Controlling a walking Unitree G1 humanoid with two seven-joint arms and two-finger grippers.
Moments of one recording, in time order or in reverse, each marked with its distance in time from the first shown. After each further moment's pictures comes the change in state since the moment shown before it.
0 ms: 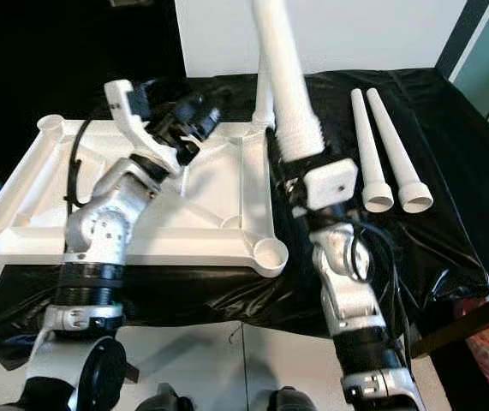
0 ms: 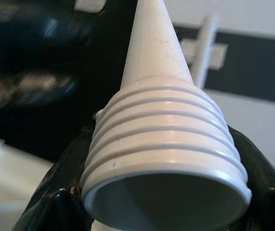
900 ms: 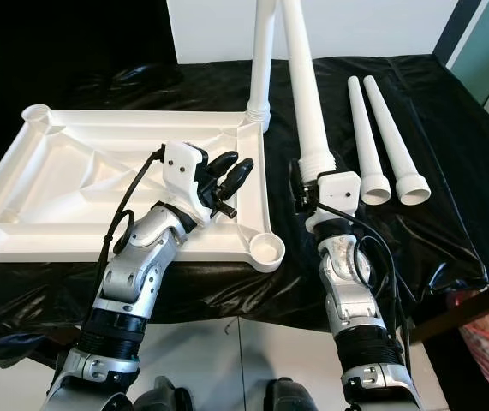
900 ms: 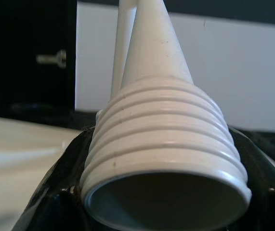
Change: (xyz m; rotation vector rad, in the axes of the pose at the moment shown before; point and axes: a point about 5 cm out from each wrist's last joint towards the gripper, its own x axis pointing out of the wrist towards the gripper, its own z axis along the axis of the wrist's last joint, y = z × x) left arm -0.018 -0.019 -0.075 0.476 0.221 0.043; right arm -0.002 -0.027 -0.038 0.019 0.207 -0.212
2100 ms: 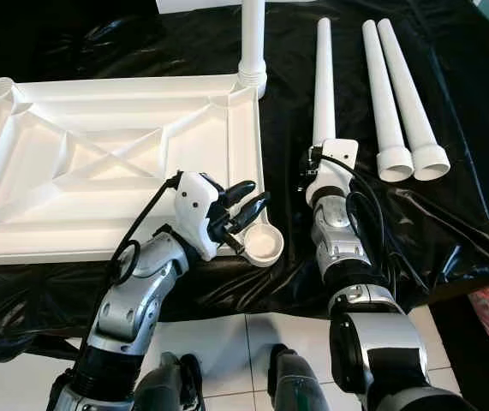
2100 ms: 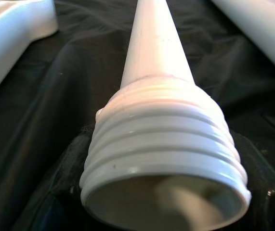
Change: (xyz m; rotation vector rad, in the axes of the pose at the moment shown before) left arm -0.024 -0.037 -0.004 0.095 0.047 -0.150; right arm 0.042 -0.017 -0.049 0.042 0.362 -0.192
